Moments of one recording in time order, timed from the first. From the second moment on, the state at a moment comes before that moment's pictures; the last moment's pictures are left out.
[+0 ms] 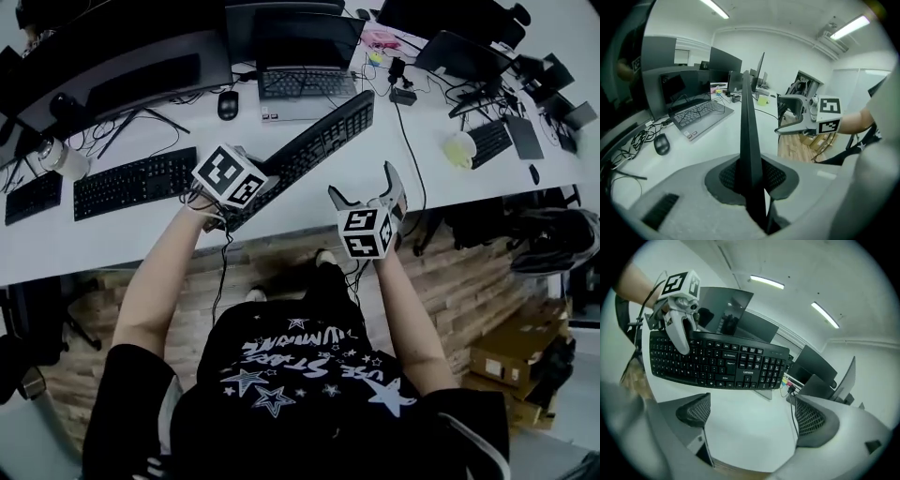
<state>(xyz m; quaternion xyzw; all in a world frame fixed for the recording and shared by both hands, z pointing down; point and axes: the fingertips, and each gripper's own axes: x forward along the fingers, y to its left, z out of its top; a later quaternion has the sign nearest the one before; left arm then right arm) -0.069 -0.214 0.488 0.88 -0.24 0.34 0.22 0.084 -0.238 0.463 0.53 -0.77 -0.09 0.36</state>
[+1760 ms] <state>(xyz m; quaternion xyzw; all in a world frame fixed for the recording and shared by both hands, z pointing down) -0.039 -0.047 0.425 0.92 -0.25 0.04 0.29 0.163 -0.025 0.435 0.67 -0.72 0.09 0.18</state>
